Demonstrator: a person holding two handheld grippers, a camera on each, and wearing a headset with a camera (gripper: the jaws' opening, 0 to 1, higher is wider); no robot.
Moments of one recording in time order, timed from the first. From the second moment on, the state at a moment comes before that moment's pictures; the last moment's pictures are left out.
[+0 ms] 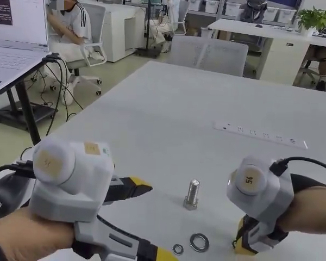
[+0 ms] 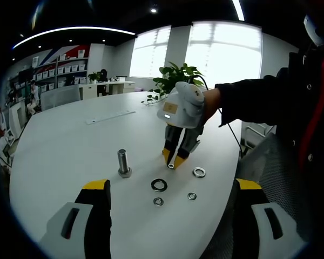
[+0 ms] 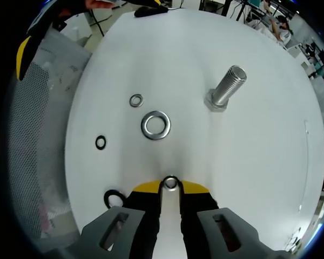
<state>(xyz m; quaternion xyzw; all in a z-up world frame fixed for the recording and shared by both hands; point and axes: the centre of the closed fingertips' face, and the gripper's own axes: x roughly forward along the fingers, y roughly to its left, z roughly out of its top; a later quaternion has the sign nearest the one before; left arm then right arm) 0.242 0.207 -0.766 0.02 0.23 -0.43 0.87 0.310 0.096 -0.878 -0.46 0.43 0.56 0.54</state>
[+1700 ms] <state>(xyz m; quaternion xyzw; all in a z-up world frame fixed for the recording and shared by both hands) 0.244 0.192 -0.766 0.04 0.24 -0.45 0.86 0.328 0.016 -0.828 -0.44 0.45 0.50 0.59</state>
